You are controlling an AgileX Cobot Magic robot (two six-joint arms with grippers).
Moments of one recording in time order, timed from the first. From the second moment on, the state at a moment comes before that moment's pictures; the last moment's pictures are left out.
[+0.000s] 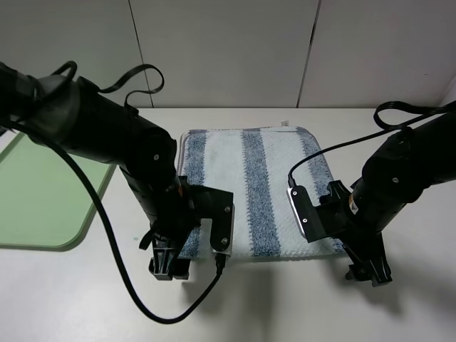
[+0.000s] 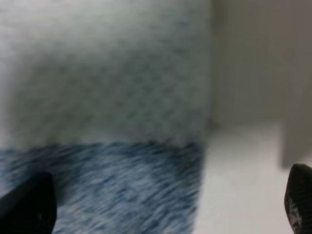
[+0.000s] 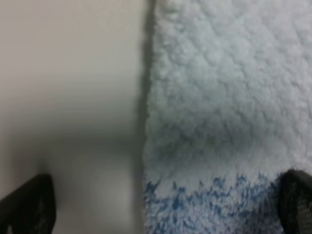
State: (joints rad) left arm -0.81 1.94 -0.95 -0.06 0.45 0.90; right arm 0.53 1.78 -0.61 -0.26 0.39 -0.94
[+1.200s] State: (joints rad) left arm -0.81 1.99 -0.96 -0.04 0.39 0.90; right arm 0.53 1.79 -0.61 -0.25 0.31 -0.94
